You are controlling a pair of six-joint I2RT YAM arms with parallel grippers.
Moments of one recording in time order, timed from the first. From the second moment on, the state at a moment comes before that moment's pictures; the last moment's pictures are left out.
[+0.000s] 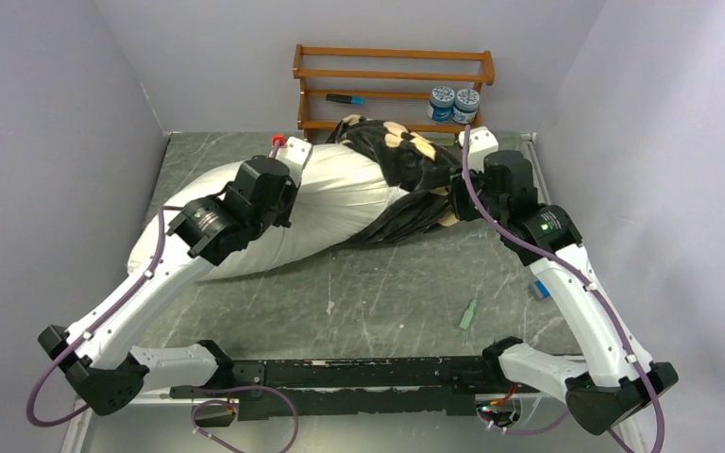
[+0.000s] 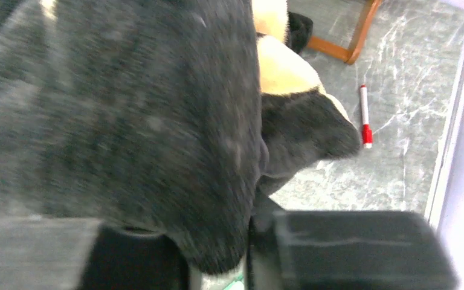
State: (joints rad) left arm -0.73 1.21 1.44 -0.84 -0.45 -0.08; right arm 0.42 1.07 1.30 -0.75 0.13 0.02
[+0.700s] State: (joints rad) left arm -0.67 1.02 1.17 -0.84 -0.07 -0.09; right arm 0.36 0.88 1.34 -0.77 -0.06 -0.03
